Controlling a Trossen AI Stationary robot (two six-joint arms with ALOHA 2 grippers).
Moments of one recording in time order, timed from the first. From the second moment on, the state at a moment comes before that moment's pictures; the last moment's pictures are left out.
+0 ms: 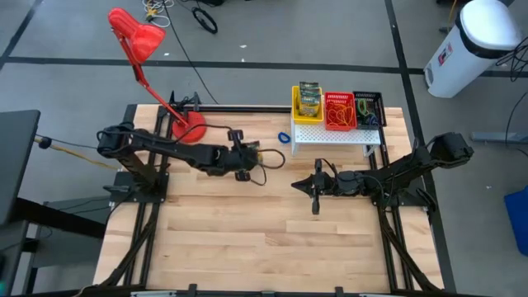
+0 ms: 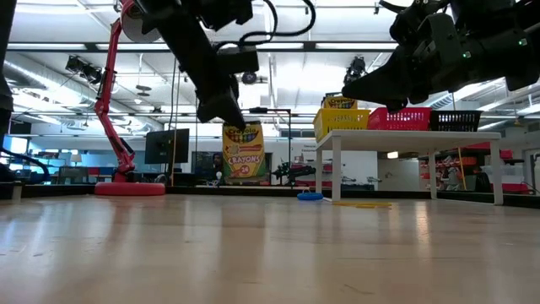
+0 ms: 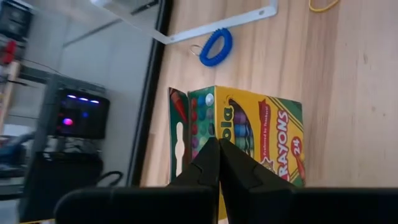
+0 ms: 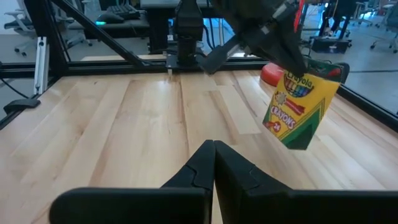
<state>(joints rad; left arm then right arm) -0.01 1.59 1.03 -0.32 -0.73 0.27 0.23 1.34 0.34 0.80 0.31 0.06</state>
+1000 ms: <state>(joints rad) -0.26 1.59 1.03 -0.15 -0.87 0.33 0.11 1.71 0.57 0.94 0.40 0.25</state>
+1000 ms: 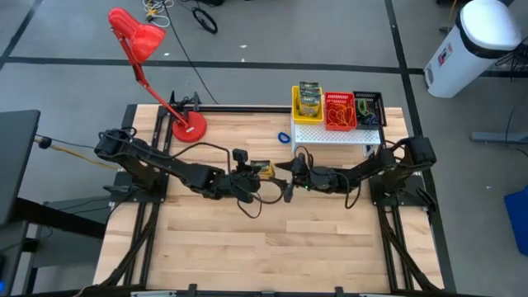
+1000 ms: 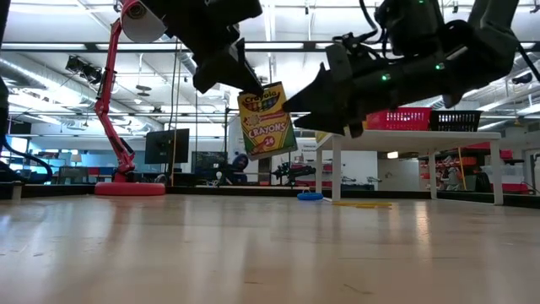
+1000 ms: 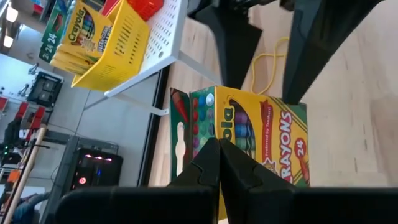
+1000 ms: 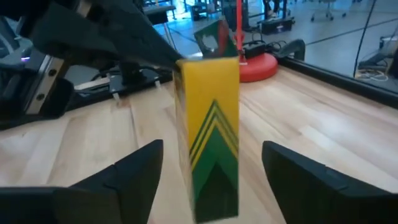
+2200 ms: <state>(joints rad) -0.34 1.45 1.01 -0.22 -0.83 0.12 0.13 1.79 0.61 1.03 0.32 0.11</state>
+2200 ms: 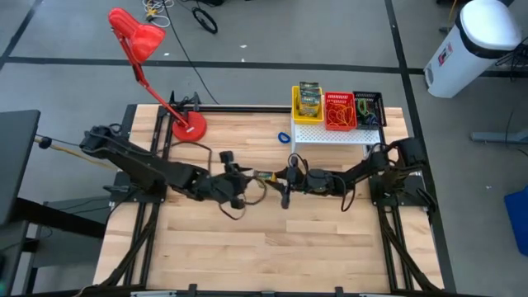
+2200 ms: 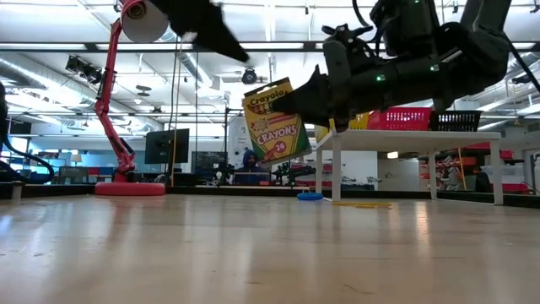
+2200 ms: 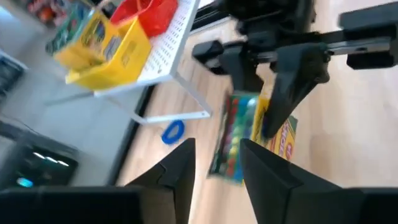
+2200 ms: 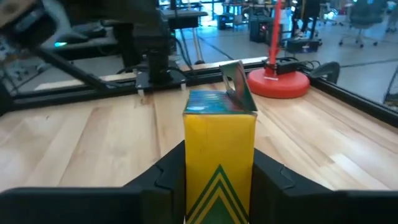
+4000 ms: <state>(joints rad) -0.22 1.59 0.46 1.09 -0.26 -0.07 0.20 1.79 0.61 1.29 0.20 -0.01</state>
